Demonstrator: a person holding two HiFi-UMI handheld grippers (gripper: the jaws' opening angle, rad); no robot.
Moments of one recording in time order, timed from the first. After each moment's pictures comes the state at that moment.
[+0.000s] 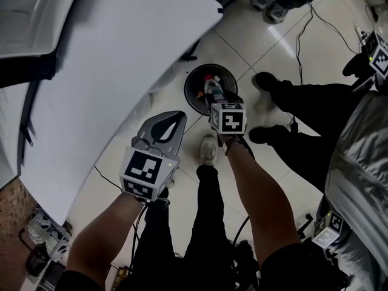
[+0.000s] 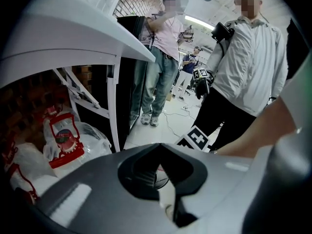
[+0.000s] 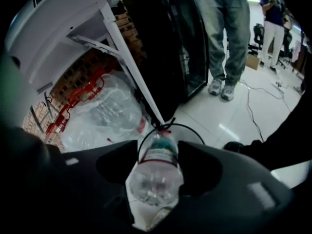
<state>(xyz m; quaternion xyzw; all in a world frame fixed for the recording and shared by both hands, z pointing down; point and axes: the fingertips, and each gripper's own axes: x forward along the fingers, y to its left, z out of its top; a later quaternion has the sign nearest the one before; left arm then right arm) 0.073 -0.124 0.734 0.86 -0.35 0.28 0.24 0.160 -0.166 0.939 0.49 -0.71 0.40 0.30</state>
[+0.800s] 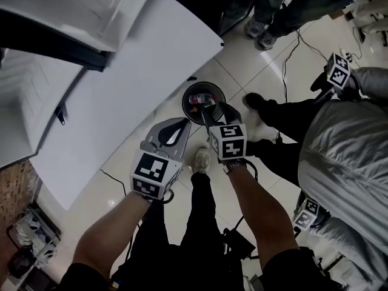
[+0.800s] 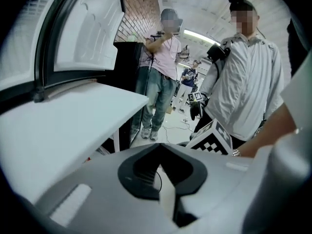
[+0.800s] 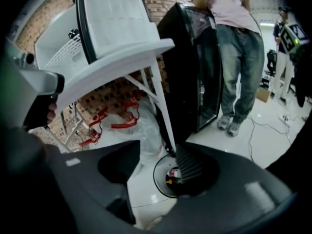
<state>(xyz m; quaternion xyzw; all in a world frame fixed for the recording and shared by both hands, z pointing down) 0.074 -0.119 0.623 0.87 -0.38 0.22 0.23 0.141 -0.162 0.750 0.47 -0.79 0.30 0.26</state>
